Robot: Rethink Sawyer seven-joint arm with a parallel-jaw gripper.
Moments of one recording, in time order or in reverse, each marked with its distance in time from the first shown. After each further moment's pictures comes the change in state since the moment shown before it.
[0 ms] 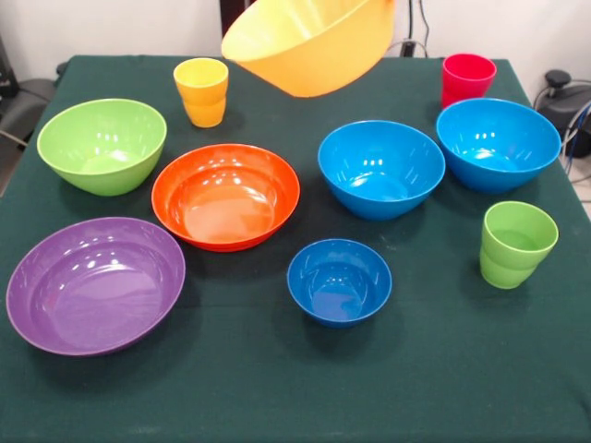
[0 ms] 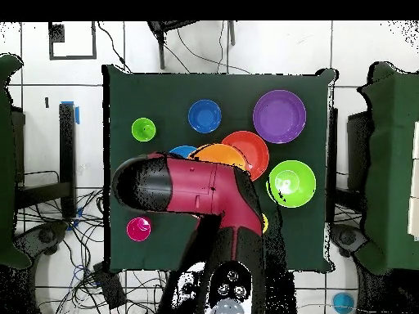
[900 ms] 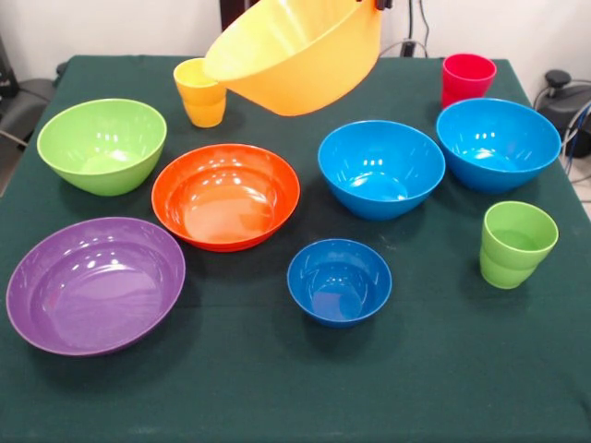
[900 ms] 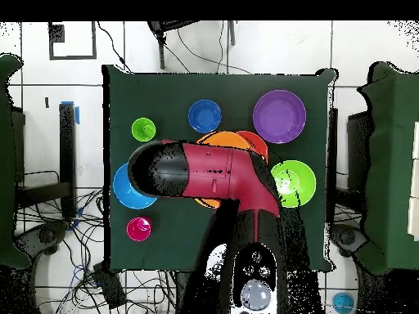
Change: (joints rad) arm -0.098 0.003 0.097 -0.041 -0.050 0.014 0.000
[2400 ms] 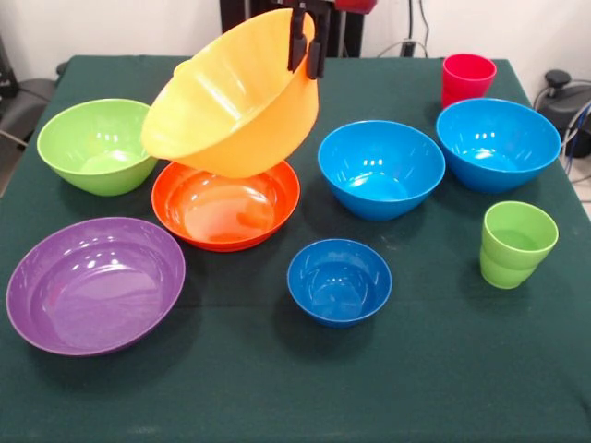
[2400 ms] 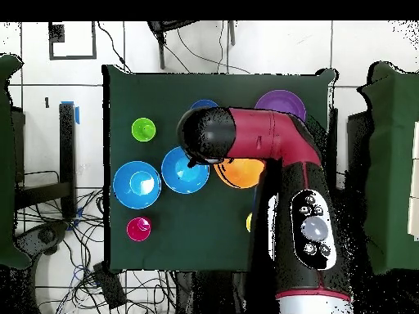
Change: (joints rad) arm -0.225 0.124 0.222 -0.156 -0.154 0.111 -0.005
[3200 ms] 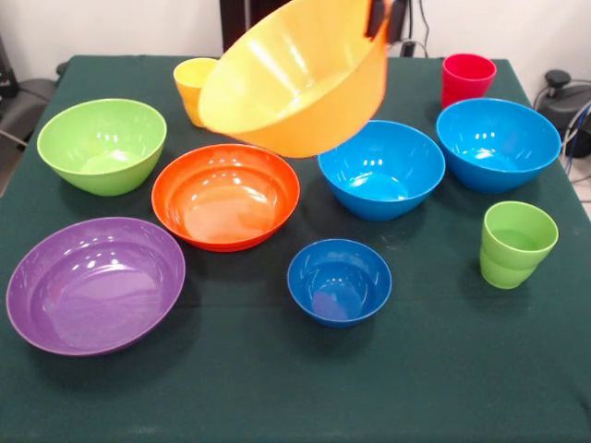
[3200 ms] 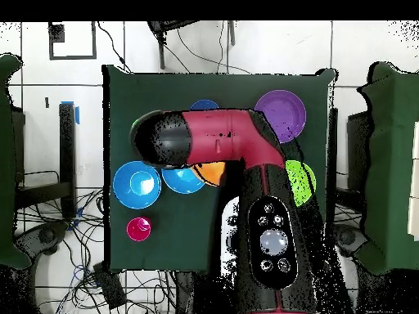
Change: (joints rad) arm 0.099 -0.082 0.012 0.029 -0.014 0.000 0.000
